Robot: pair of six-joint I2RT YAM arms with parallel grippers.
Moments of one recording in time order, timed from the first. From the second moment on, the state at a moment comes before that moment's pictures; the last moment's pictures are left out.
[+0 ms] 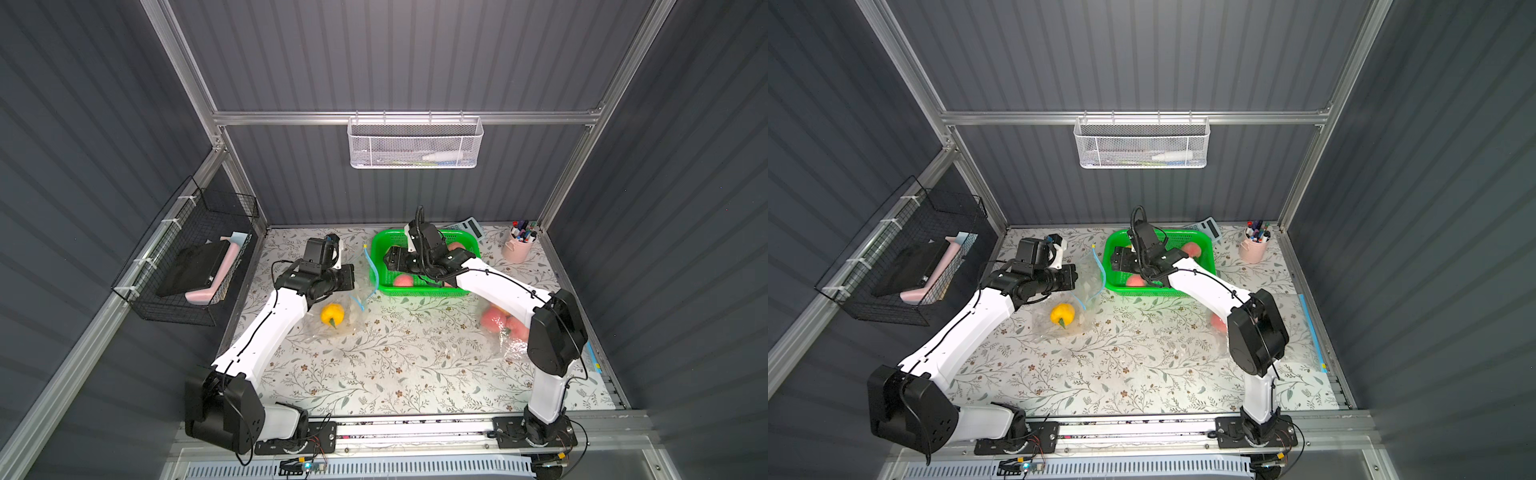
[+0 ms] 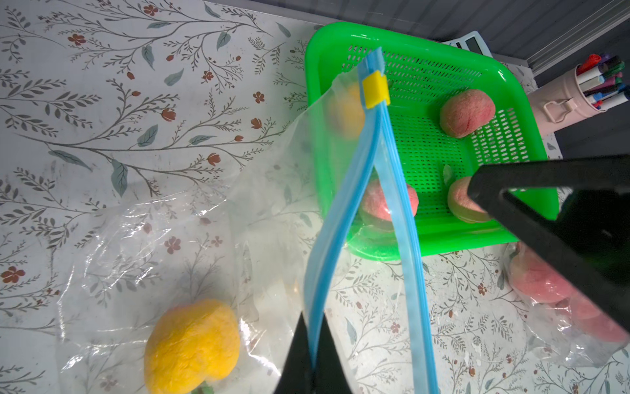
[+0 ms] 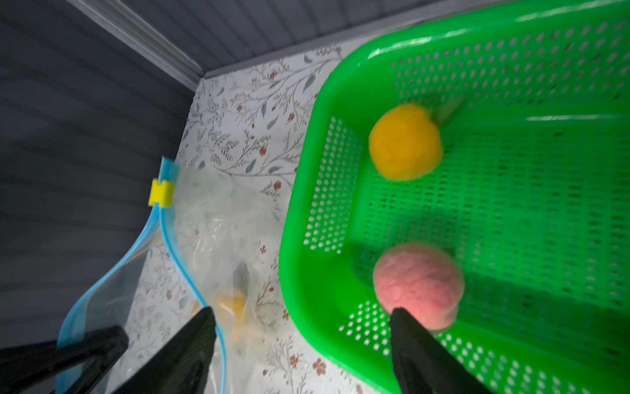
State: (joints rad) left arm -0.30 1.36 1.17 -0.59 0.16 -0.31; right arm 0.70 1.89 1.60 -0.34 -0.04 0.64
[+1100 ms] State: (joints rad) left arm -0.30 1.37 1.17 -0.58 0.21 -0.31; right arm 0.56 2.46 2.04 -0.31 -0.11 0.62
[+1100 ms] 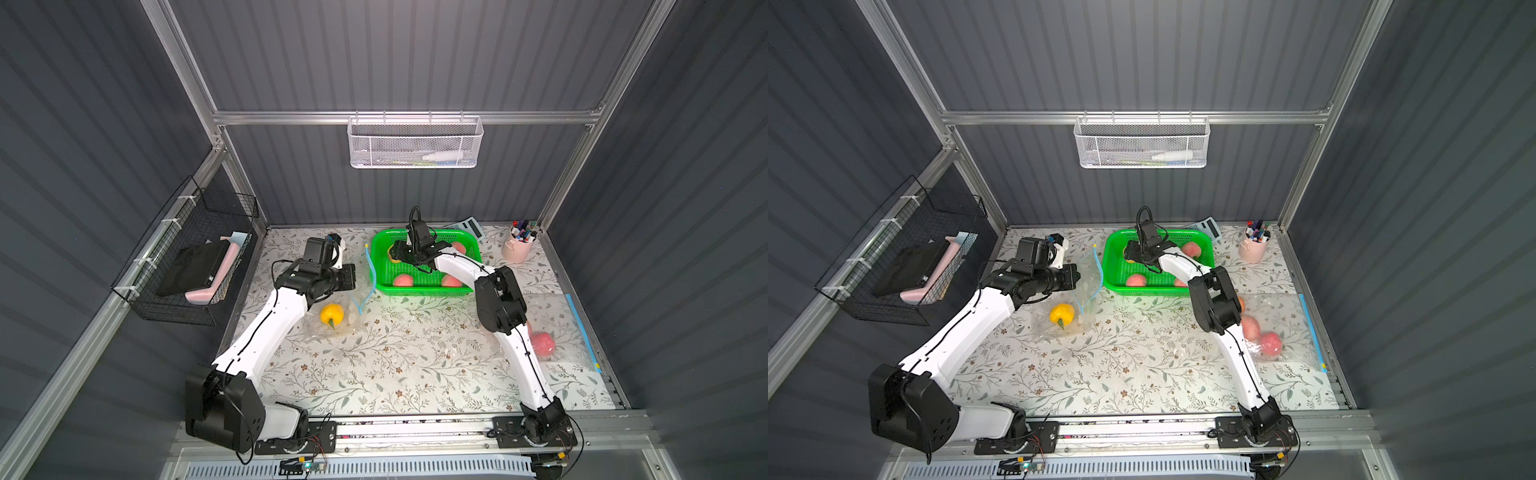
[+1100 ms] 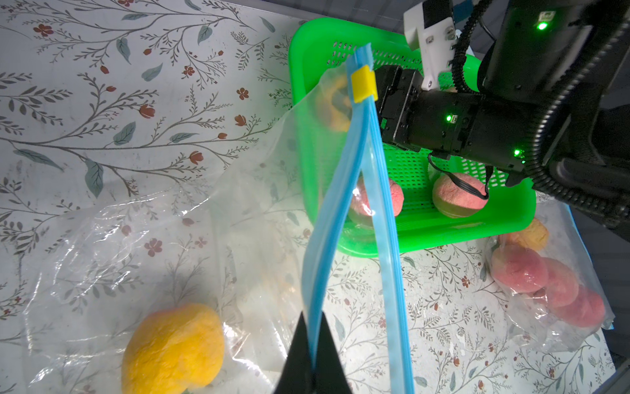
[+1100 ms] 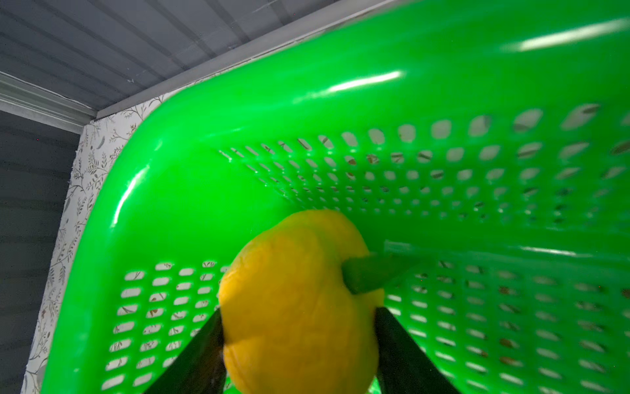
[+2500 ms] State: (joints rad) left arm -0.30 1.34 1.21 -0.55 0.36 -0.33; right arm 0.72 1.65 1.30 0.03 -0.59 0.55
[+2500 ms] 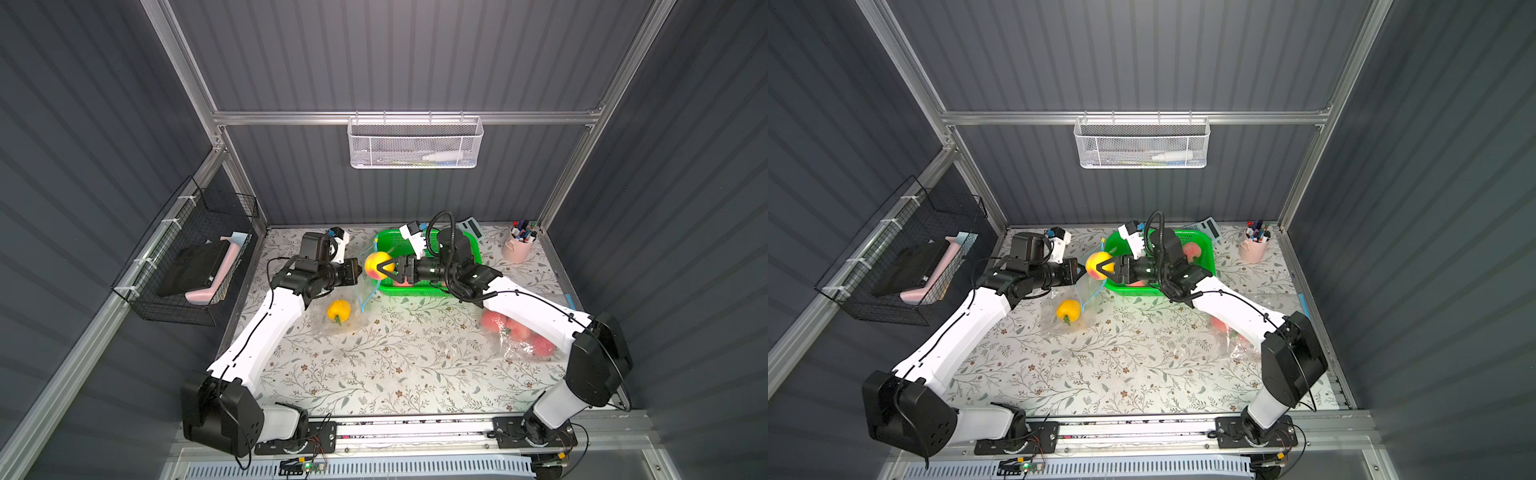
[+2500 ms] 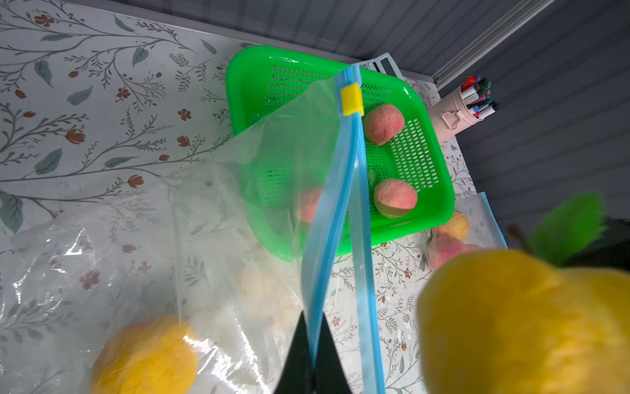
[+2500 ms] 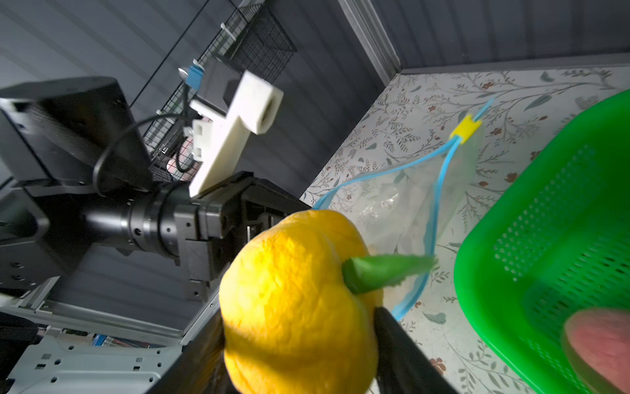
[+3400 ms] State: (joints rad) left arm -0.29 1.22 1.26 -0.59 0.32 -0.34; right arm 0.83 1.81 1.61 -0.30 -0.35 0.40
